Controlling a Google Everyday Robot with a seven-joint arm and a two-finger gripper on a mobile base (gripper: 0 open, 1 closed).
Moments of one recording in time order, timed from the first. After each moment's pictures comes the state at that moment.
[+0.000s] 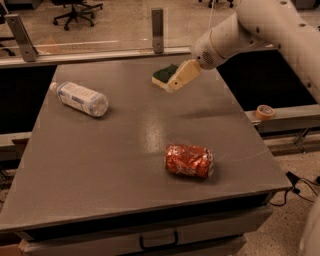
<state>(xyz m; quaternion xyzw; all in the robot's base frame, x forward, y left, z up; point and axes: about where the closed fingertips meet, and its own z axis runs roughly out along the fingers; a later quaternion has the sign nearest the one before) 0.705 -0.075 0.912 -0.51 0.76 0.14 0.38</state>
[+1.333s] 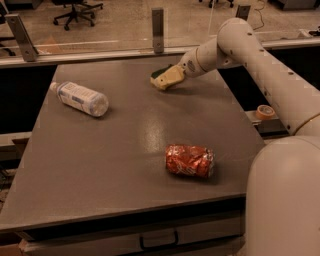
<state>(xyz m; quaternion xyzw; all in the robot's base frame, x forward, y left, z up) 0.796 -0.055 0.843 -0.39 0.80 0.22 0.39</state>
